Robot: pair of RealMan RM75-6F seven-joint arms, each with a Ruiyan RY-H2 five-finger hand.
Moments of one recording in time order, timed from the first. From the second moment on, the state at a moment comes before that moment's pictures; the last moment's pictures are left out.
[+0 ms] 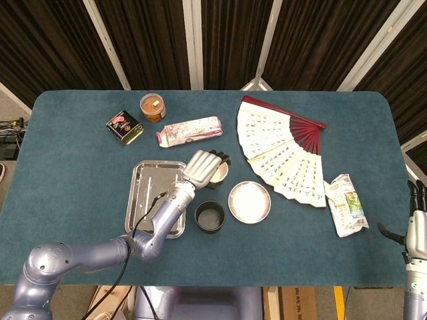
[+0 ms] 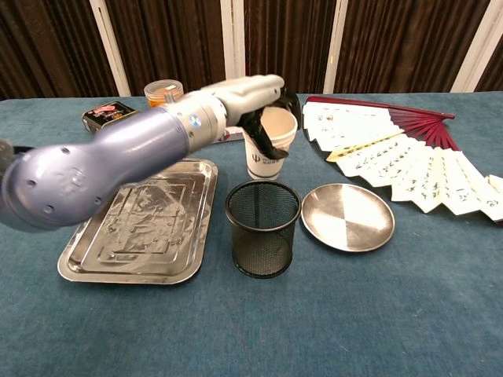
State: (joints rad) left arm -1.13 -1.87 -0.32 -1.14 0.98 0.90 0.33; right arm 0.07 -1.25 0.22 -1.53 -1.23 1.48 -0.02
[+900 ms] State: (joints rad) left arm -0.78 -1.49 -0.09 -1.40 1.31 0.95 -0.10; right arm 0.07 -1.27 0.21 -1.53 -1.24 1.49 -0.06
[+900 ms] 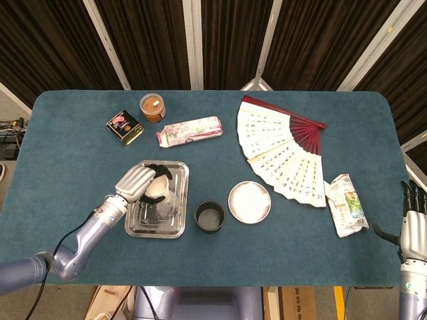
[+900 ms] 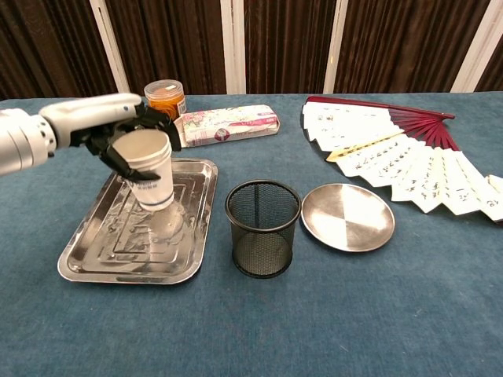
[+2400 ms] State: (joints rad) left arm -0.20 -1.21 0.06 -1.48 1.59 1.68 -0.14; right arm 0.62 -1.27 0.23 -1.82 -1.25 0.78 -0.14
